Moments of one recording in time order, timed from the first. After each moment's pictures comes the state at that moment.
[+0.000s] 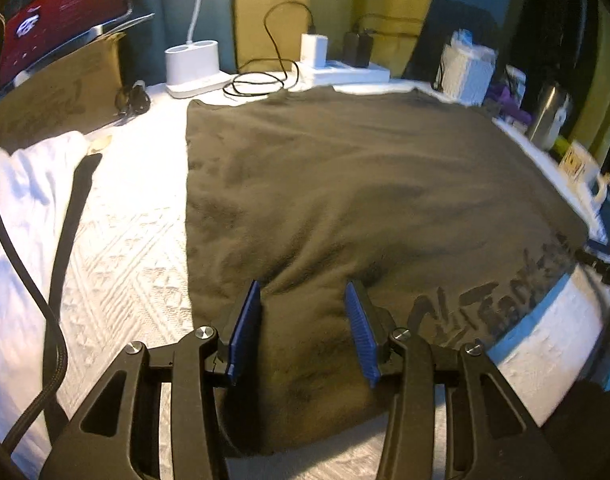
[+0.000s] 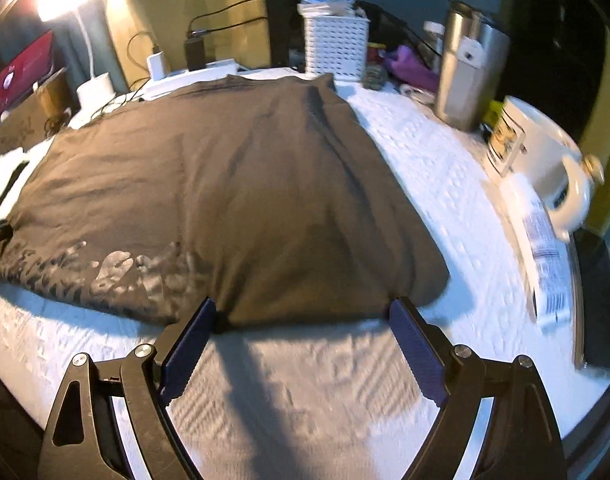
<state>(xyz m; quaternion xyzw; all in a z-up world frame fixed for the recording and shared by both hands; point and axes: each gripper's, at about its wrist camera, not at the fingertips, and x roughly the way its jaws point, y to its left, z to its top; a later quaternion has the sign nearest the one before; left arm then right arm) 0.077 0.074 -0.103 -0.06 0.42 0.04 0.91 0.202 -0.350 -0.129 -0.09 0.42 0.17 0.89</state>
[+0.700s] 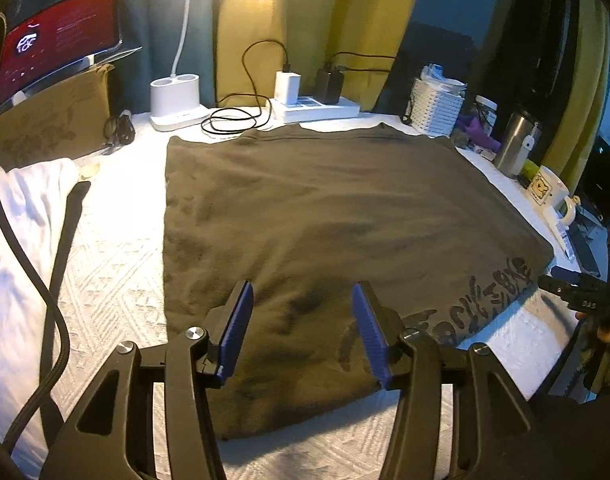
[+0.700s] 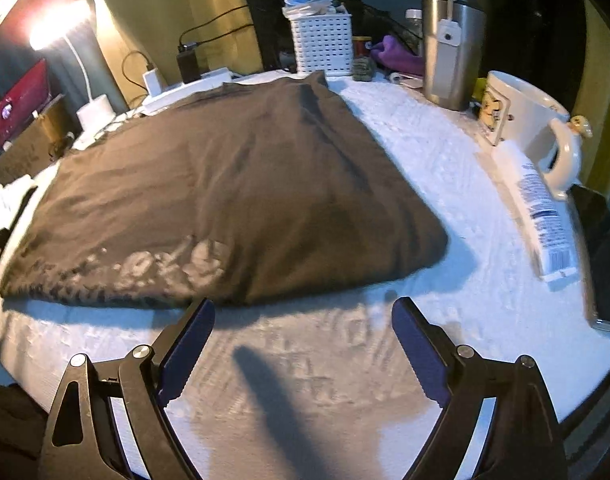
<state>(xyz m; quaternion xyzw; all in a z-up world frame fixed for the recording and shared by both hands) 0.069 0.056 -0.076 -0.08 0.38 0.01 0.92 0.190 -0.352 -0.123 -0.03 0.42 0.19 0.89</state>
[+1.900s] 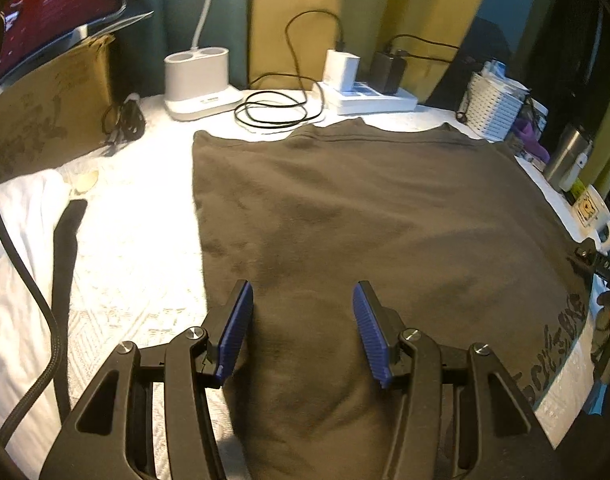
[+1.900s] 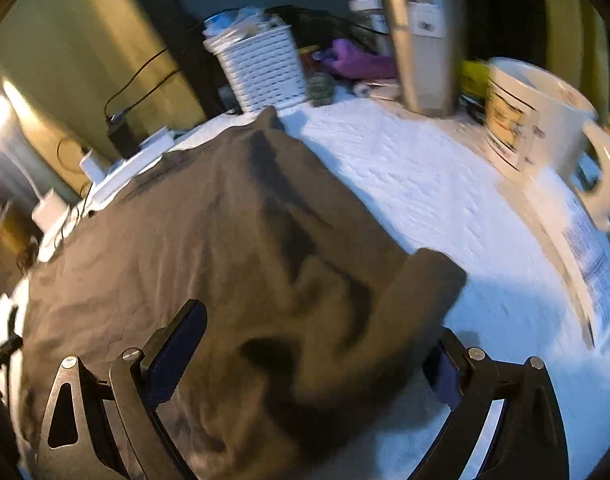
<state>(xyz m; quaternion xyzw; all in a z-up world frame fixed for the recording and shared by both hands) 0.145 0.121 -0.098 -0.09 0.42 0.04 0.90 0.288 -0.323 -0.113 0.07 0.42 0.11 0.90</state>
